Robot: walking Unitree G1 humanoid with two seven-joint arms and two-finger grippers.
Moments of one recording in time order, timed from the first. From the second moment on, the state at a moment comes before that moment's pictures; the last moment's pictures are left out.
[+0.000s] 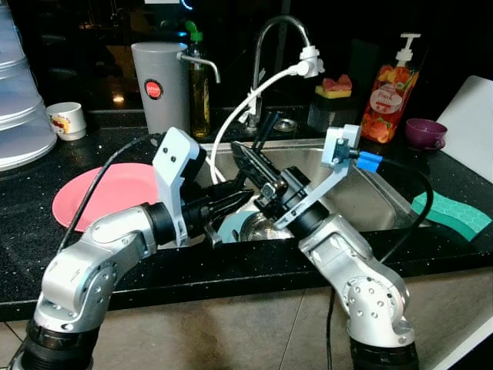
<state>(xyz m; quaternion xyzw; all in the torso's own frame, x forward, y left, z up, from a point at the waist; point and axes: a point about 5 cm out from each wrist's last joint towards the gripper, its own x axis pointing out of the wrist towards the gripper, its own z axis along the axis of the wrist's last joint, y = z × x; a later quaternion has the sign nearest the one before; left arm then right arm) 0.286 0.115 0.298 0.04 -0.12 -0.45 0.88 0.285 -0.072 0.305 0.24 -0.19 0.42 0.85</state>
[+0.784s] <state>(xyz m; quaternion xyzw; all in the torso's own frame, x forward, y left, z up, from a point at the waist) 0.289 0.142 0.315 -0.04 -0.17 -0.41 0.90 0.357 -0.155 0.267 0.15 -0.20 -0.05 0.97</state>
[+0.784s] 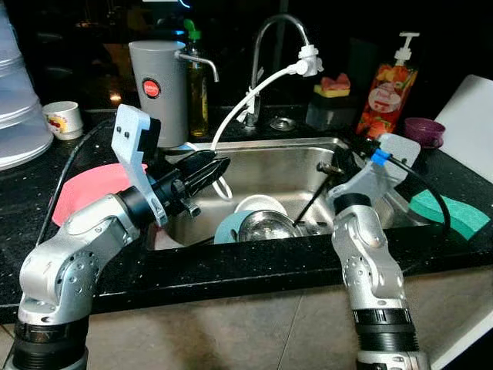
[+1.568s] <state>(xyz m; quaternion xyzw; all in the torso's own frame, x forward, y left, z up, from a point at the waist) 0.351 0.200 0.281 -0.09 -0.07 -0.06 0.99 0.351 -0.126 0.253 0.09 -0.20 0.04 0.98</state>
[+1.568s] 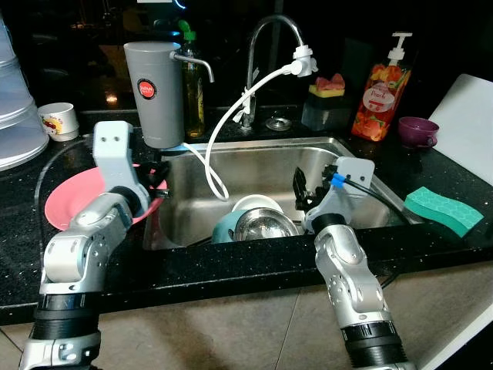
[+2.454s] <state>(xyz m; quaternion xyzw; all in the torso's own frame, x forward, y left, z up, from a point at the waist) 0.330 0.314 0.254 -0.26 -0.01 0.29 0.92 0.336 -0.126 0.281 0.11 -0.24 0.09 0.96</state>
